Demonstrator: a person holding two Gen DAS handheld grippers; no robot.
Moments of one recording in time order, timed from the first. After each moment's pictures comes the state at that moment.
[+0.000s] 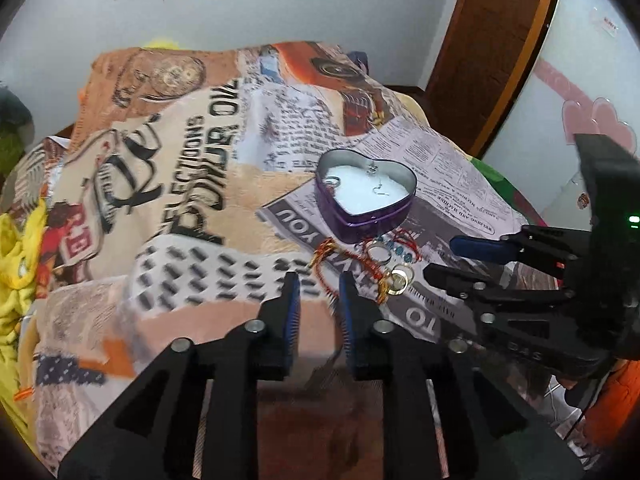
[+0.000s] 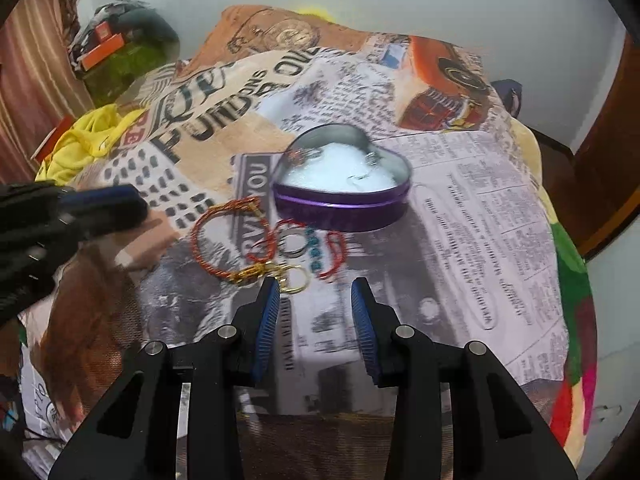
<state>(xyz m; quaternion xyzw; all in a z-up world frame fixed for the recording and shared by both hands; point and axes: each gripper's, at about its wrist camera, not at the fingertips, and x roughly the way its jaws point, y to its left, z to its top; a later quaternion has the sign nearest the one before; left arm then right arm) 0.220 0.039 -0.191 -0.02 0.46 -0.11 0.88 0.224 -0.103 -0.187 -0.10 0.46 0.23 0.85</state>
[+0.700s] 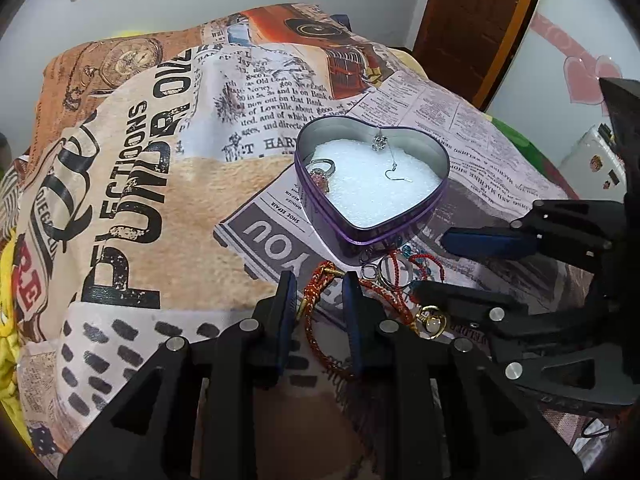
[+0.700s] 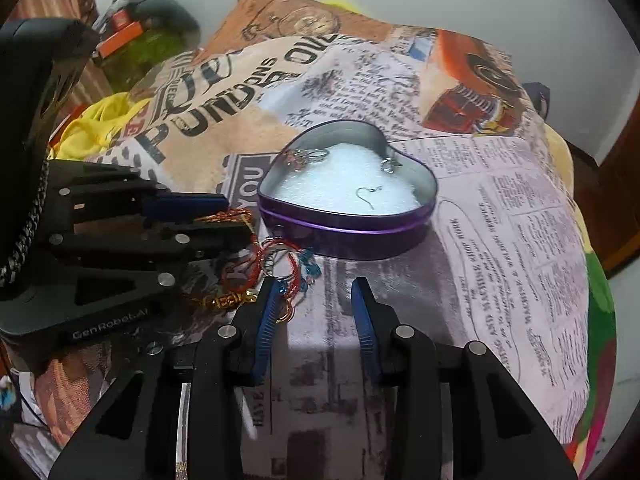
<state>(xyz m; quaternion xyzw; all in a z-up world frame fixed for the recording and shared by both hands) 0.274 0.020 -0.238 0.02 0.50 -0.14 0.86 0.256 -0.094 -0.209 -0.12 0.47 0.28 0.83</state>
